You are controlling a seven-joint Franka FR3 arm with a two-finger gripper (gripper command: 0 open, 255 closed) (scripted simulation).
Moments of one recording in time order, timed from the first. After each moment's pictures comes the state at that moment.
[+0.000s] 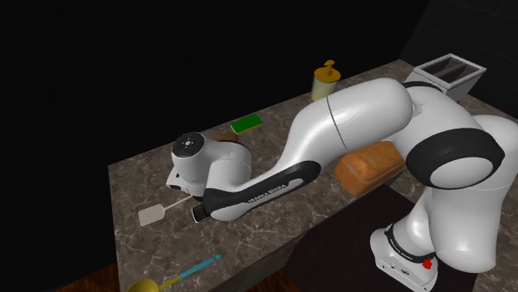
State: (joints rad) arm 0.42 0.45 0.29 -1.75 -0.19 2.24 -0.67
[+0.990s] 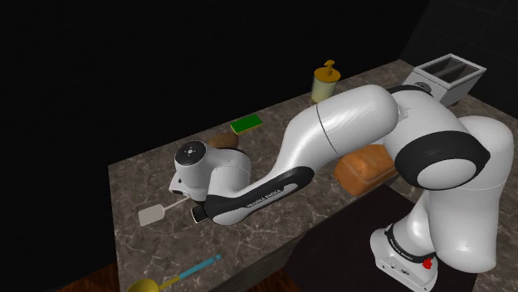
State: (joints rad) arm 0.43 0.50 0.28 -1.76 -0.20 2.29 -0.66
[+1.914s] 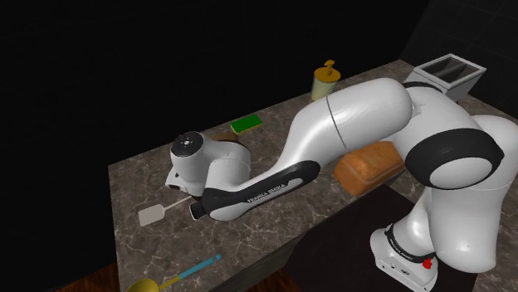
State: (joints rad) arm 0.42 0.45 0.29 -1.74 -0.19 2.23 -0.67
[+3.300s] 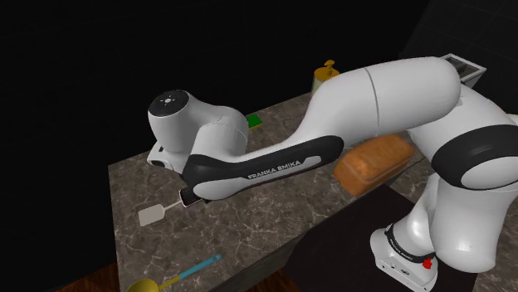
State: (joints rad) arm 0.41 0.36 0.31 -1.60 -0.14 1.99 -0.71
